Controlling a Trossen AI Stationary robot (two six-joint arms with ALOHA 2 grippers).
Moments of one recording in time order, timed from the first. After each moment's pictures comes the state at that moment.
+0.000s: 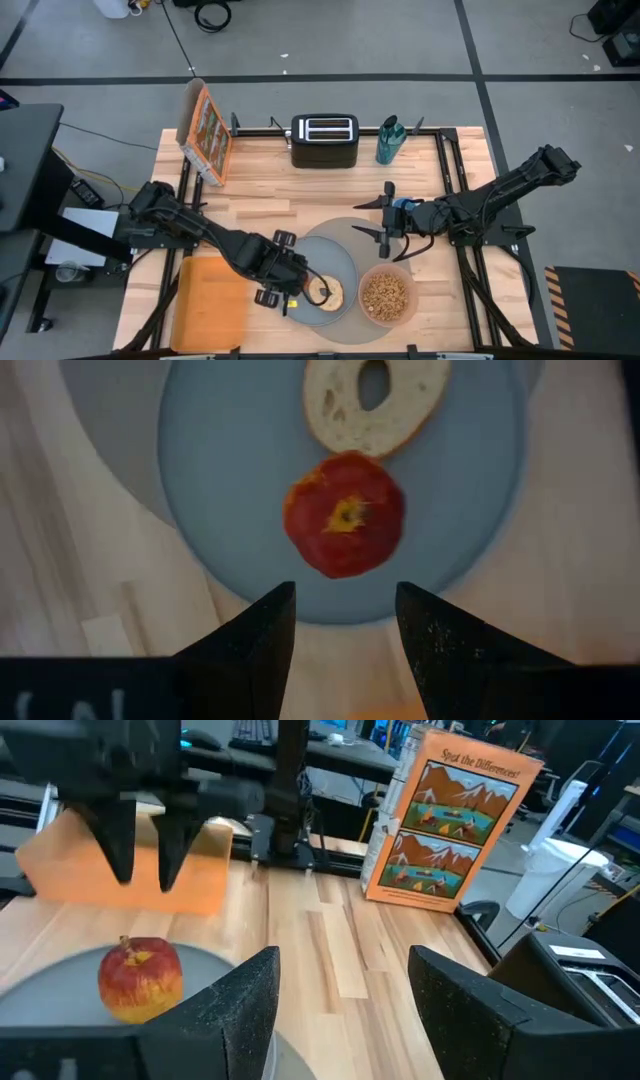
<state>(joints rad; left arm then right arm) -0.48 1.80 1.66 -1.16 -0.18 -0.18 0.37 1.15 0.75 0.13 0.55 -0.11</state>
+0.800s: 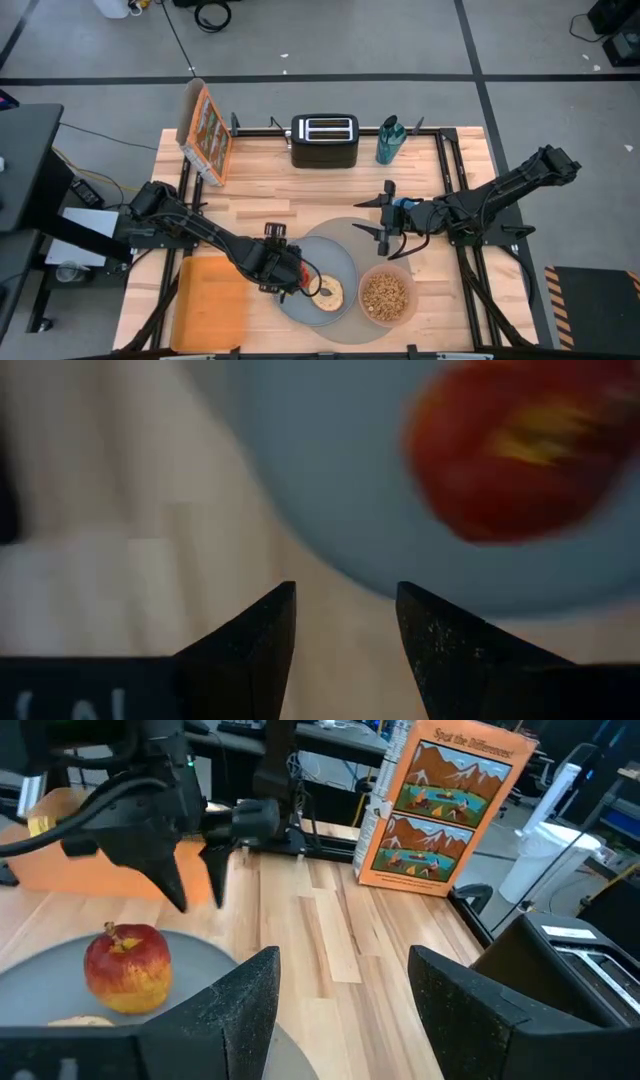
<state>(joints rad) -0.47 1.80 1.41 -1.08 -0.37 -0.32 0.36 1.15 0.75 0.09 0.56 -0.09</state>
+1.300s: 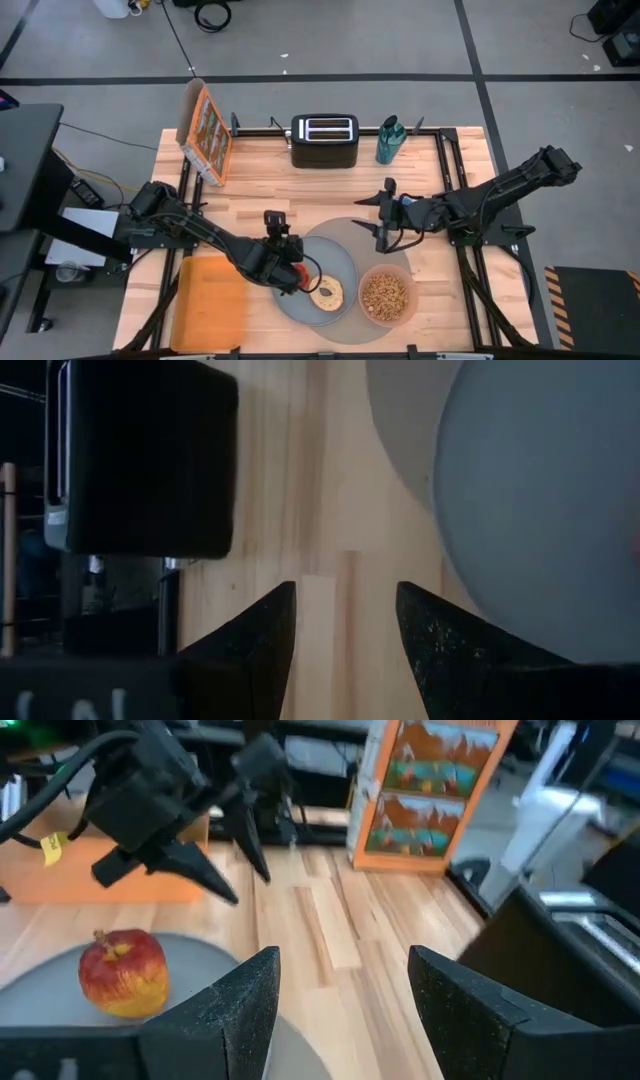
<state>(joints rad) -0.47 1.80 1.41 -1.08 -0.81 -0.37 0.33 1.15 0.76 0.07 0.56 0.00</state>
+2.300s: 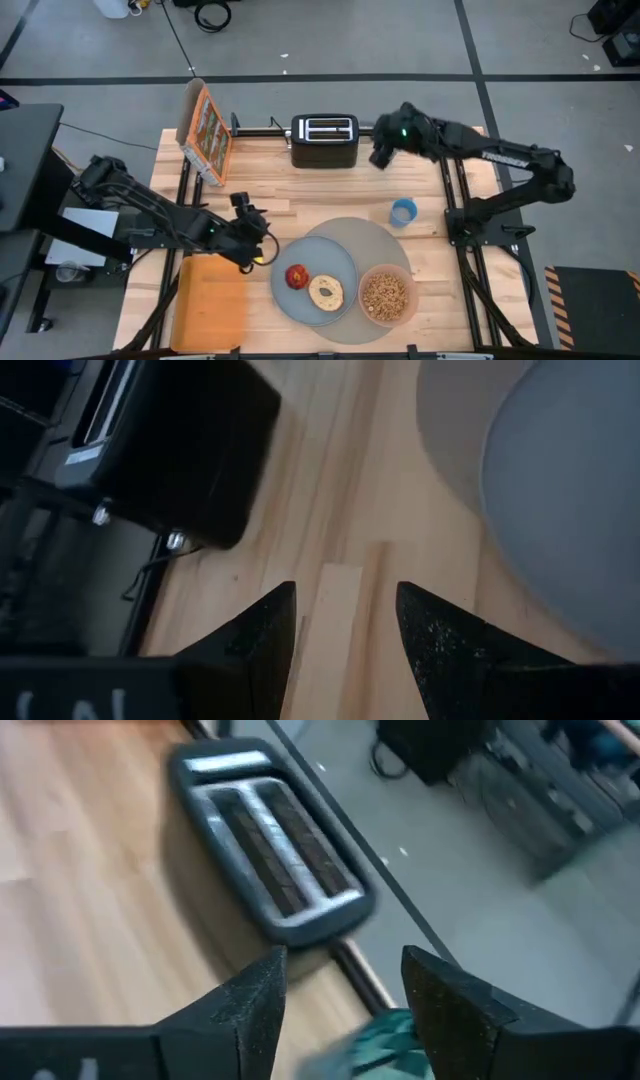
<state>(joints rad) -0.47 1.28 0.91 -0.76 -0.83 -0.33 -0.32 1.23 1.19 -0.61 0.44 -0.09</state>
